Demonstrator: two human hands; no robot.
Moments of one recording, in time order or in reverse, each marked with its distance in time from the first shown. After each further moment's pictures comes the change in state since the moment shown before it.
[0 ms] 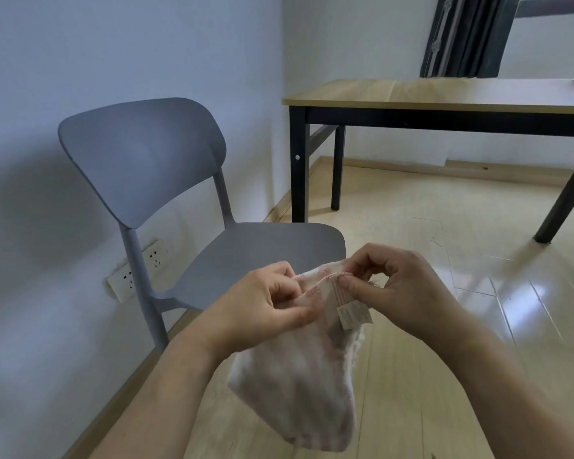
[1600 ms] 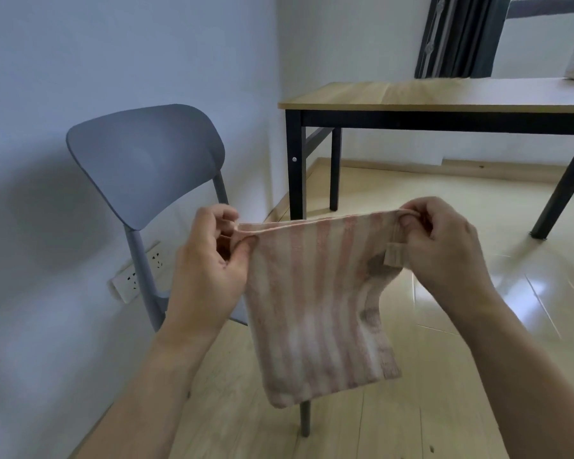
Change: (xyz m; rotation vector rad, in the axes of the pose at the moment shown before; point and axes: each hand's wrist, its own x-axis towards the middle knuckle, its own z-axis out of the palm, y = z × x) left_hand -0.016 0.015 -0.018 0.097 0.793 0.169; right_hand 0.004 -0.007 -0.034 -0.198 0.452 0.201
